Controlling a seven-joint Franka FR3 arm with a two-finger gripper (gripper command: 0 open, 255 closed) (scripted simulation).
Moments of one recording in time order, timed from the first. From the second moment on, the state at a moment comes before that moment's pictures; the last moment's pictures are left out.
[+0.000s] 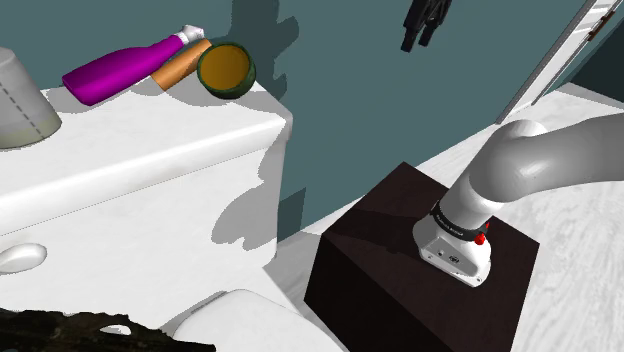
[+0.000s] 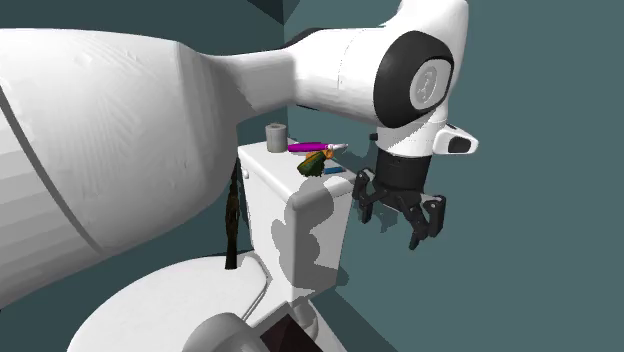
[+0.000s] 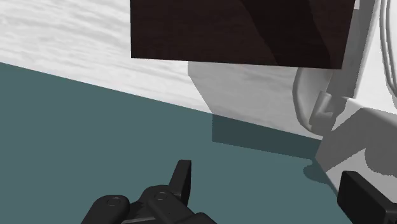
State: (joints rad) arm -0.01 -0.83 -0.05 -2.32 0.00 1.51 -0.06
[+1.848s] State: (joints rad) arm 0.13 -0.48 0.34 -2.15 0.38 2.10 0.37
